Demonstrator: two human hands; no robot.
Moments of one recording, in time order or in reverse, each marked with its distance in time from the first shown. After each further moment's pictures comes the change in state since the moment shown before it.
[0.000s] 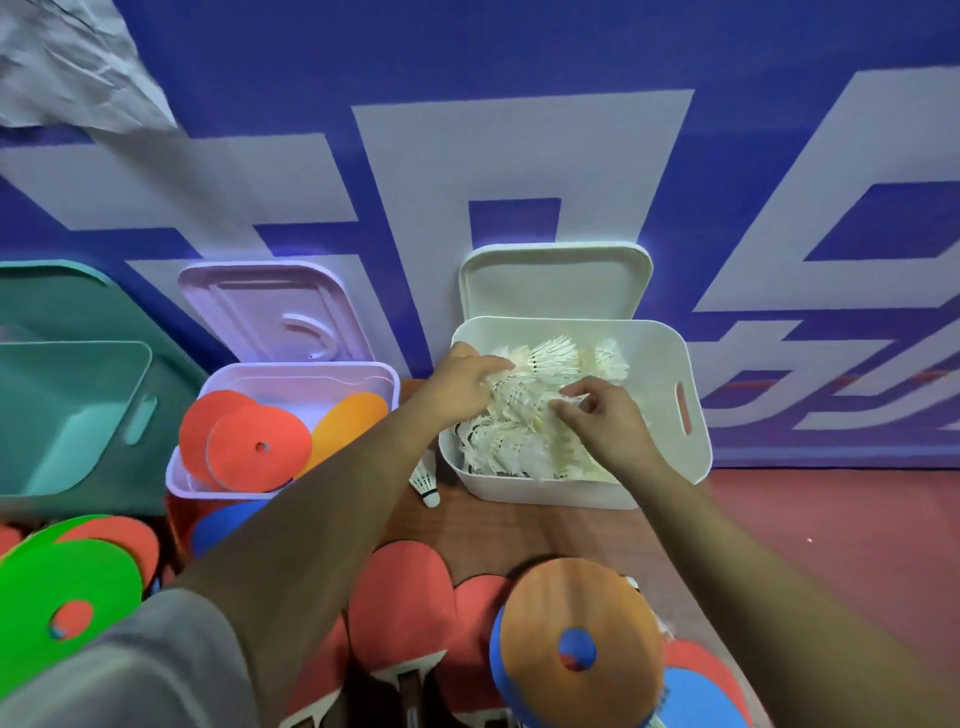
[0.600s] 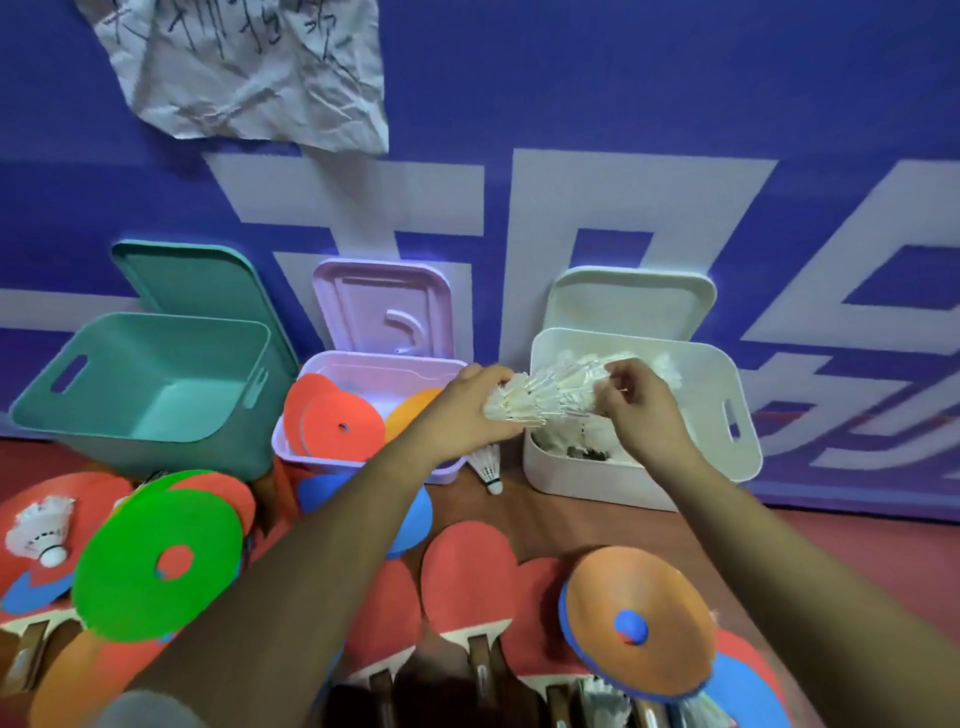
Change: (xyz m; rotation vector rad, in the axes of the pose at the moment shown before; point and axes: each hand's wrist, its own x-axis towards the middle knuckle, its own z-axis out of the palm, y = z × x) left_hand -0.152 -0.028 -0.084 -0.144 0.101 0.160; right_hand -0.069 -0.091 0.033 0.114 0.077 -0.187
